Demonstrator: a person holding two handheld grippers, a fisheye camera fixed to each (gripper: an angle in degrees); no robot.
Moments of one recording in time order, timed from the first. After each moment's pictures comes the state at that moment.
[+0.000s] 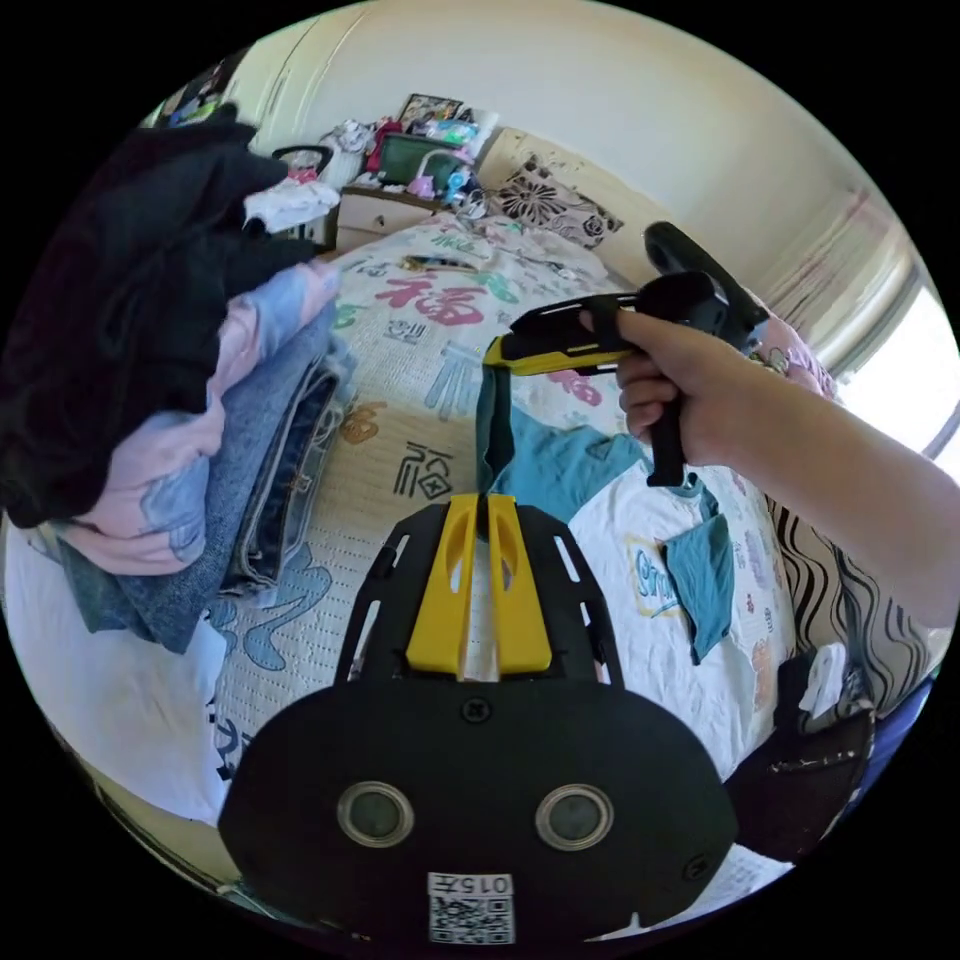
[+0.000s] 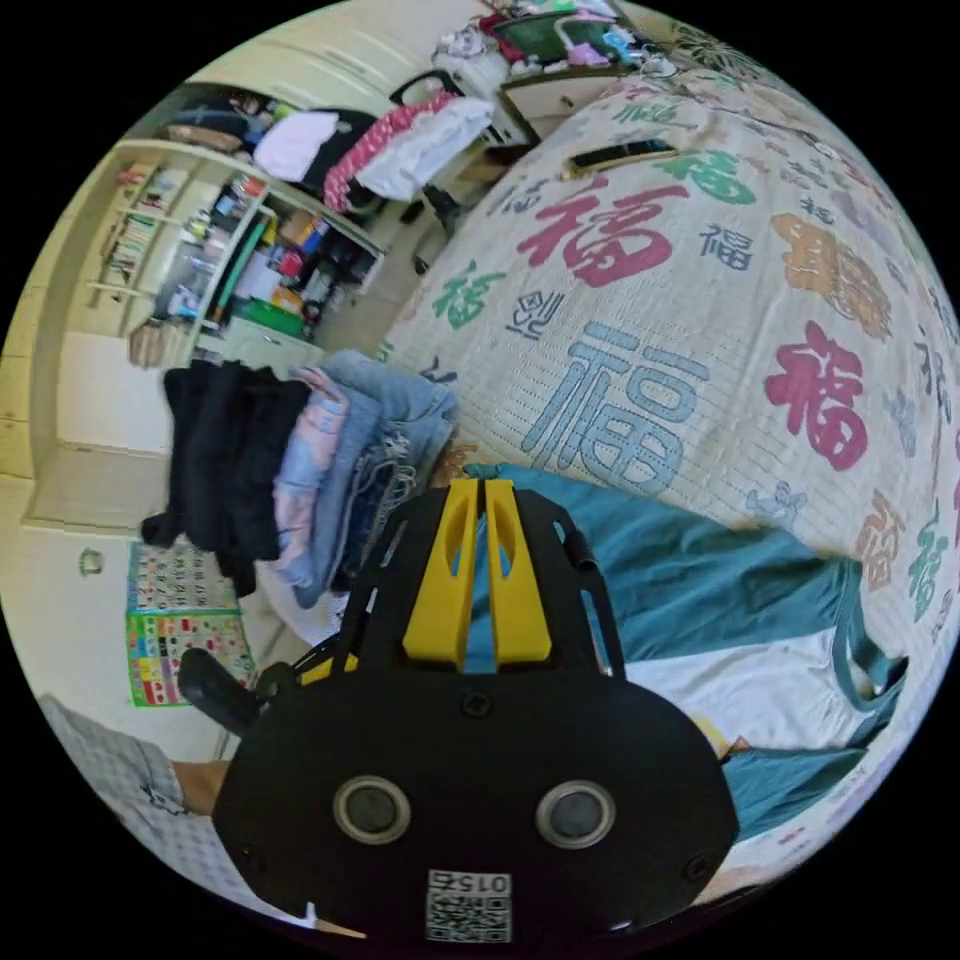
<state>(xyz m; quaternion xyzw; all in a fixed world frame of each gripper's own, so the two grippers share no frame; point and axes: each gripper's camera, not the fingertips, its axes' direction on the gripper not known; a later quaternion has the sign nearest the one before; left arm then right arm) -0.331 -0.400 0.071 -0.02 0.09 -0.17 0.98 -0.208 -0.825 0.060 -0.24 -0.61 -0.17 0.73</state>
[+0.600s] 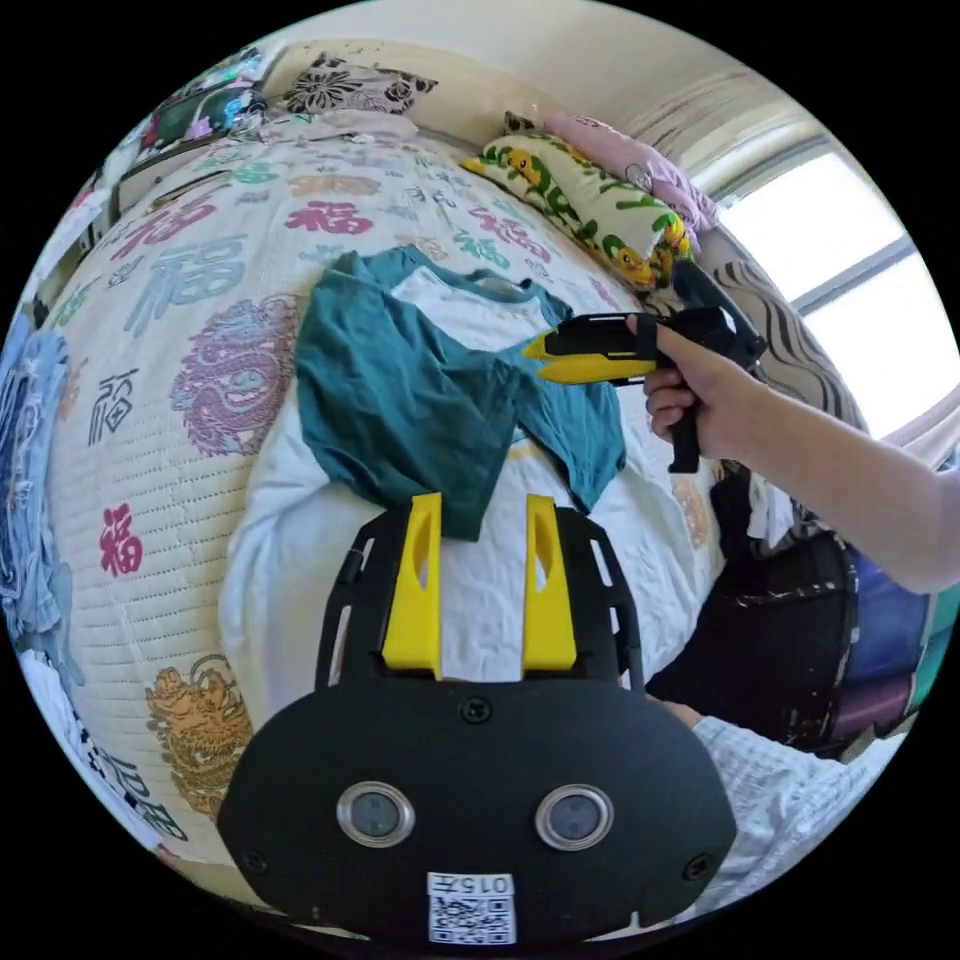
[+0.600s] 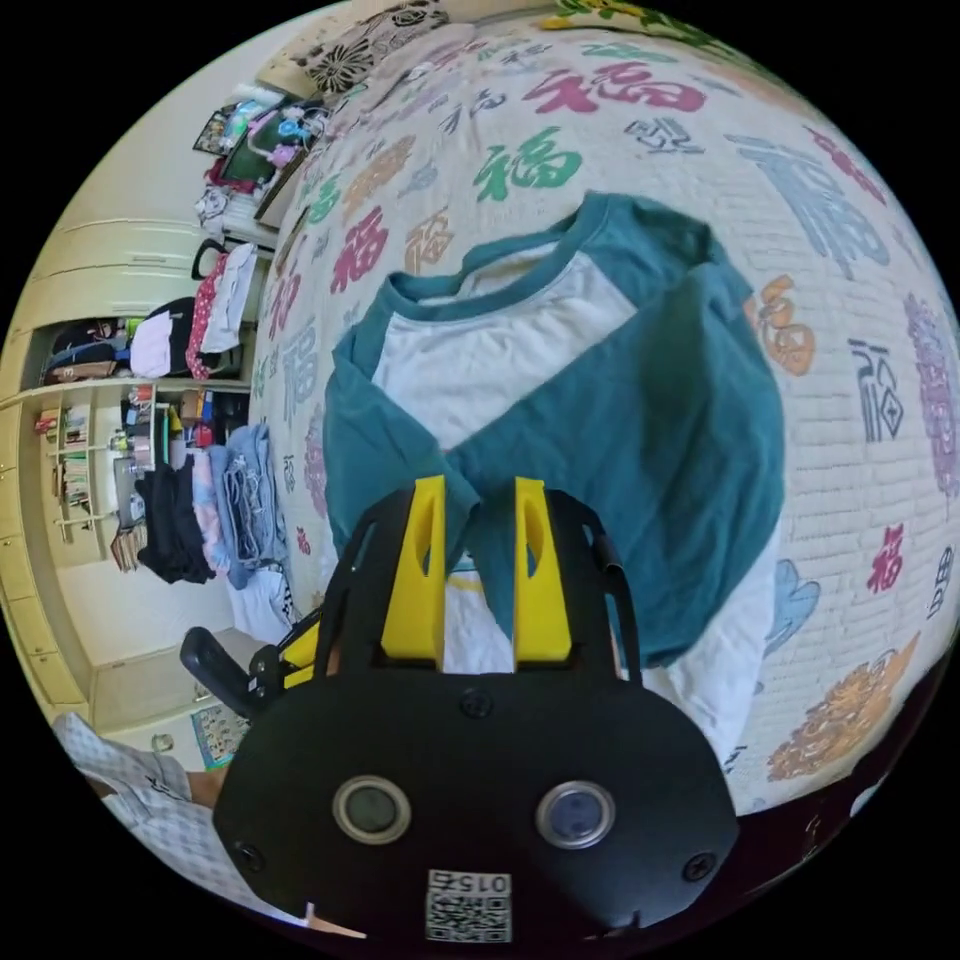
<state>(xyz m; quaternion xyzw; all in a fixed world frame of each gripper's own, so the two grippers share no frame) -0.210 -0.394 0.107 -0.14 0.27 -0.03 0.95 0.054 -0.757 0.174 -0.31 -0.50 0.05 0.81</state>
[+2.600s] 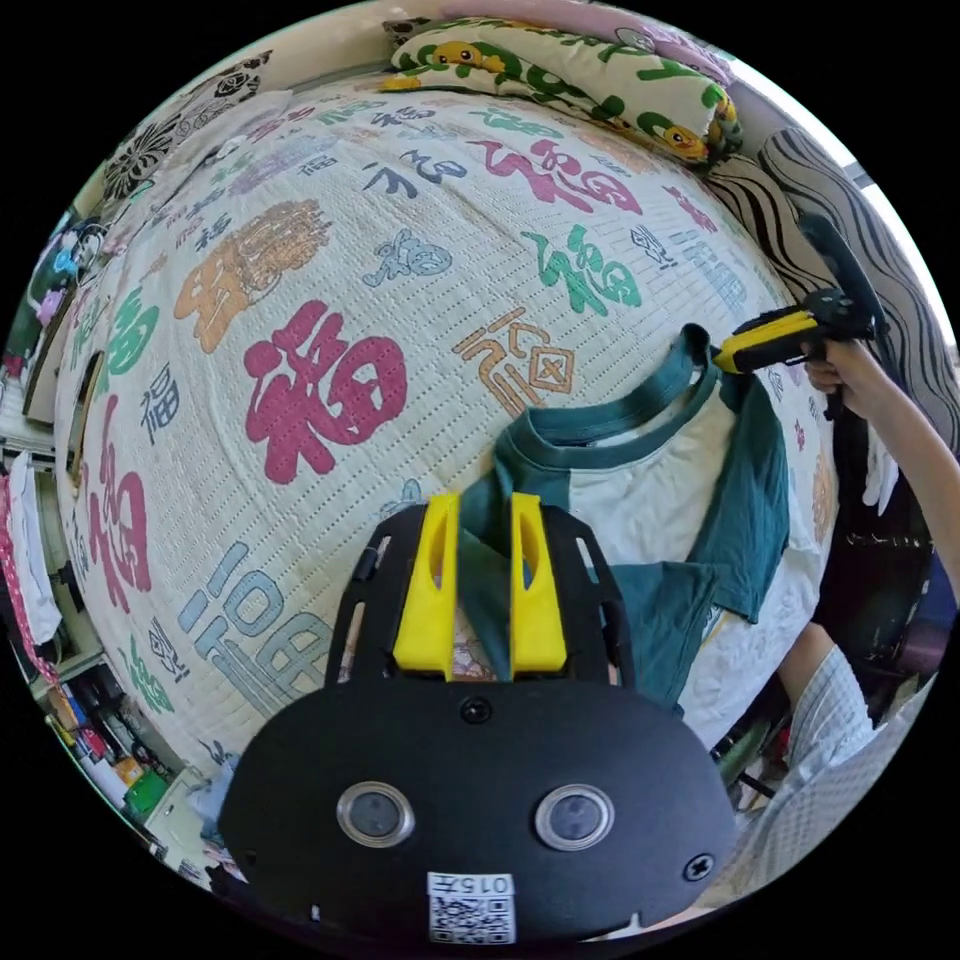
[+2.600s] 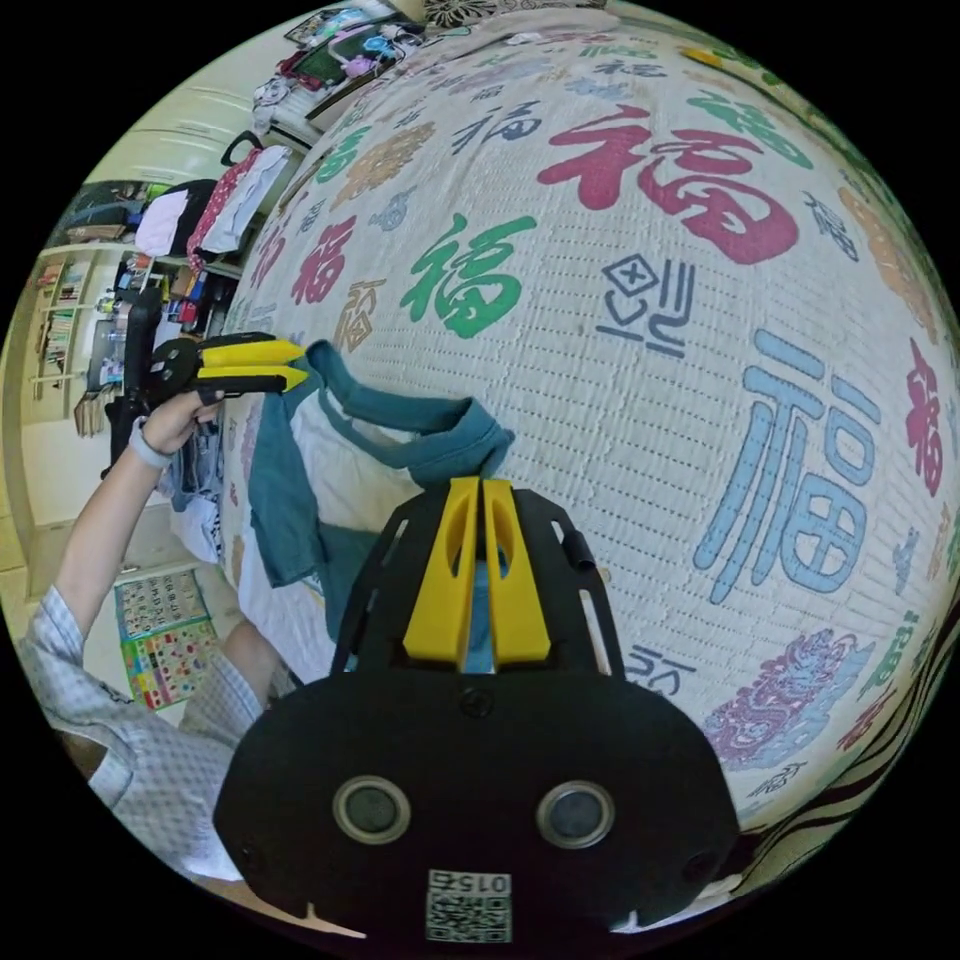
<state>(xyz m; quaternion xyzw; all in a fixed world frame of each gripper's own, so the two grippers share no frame) -0.189 -0.637 0.287 -0.31 0.19 0.24 0.90 0.288 -0.747 0.141 -0.34 -0.48 -0.16 0.80</state>
